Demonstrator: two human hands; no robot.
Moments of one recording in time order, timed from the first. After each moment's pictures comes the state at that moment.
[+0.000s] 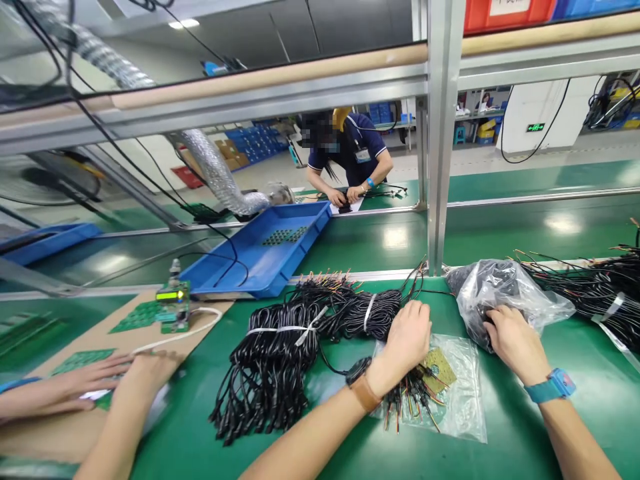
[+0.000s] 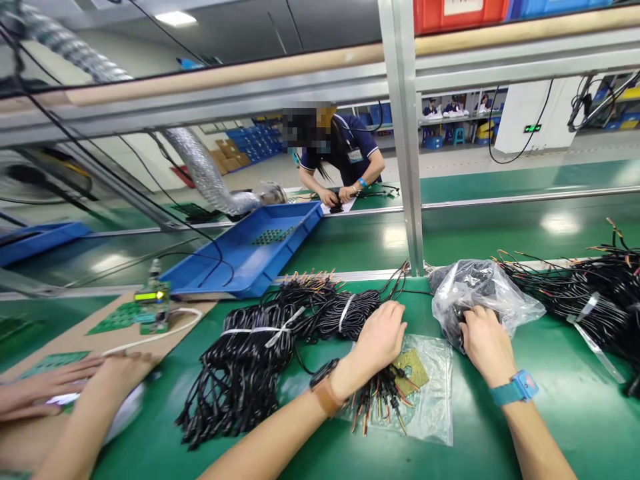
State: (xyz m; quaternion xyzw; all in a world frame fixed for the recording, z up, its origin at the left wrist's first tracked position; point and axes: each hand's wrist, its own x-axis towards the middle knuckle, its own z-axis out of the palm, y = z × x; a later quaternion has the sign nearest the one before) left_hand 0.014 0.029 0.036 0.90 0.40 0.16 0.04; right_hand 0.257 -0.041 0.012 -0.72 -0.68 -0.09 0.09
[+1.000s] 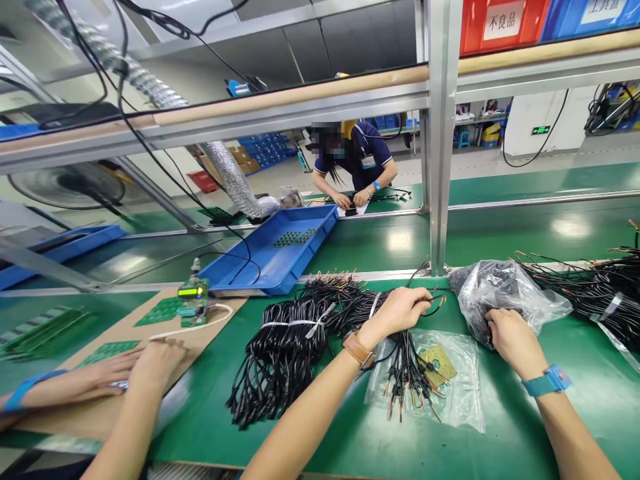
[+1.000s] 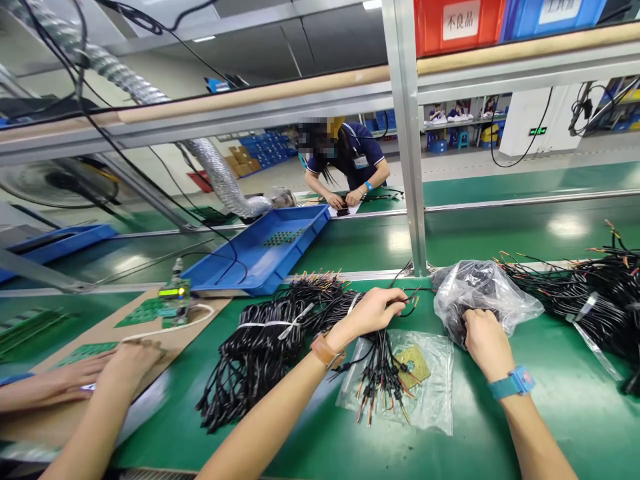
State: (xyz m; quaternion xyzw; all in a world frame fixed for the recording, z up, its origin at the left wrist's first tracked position) left_hand -0.005 0.071 0.076 0.90 0.33 0.18 0.23; right_hand 0.264 -0.039 0.004 -0.72 -0.69 -0.03 0.10
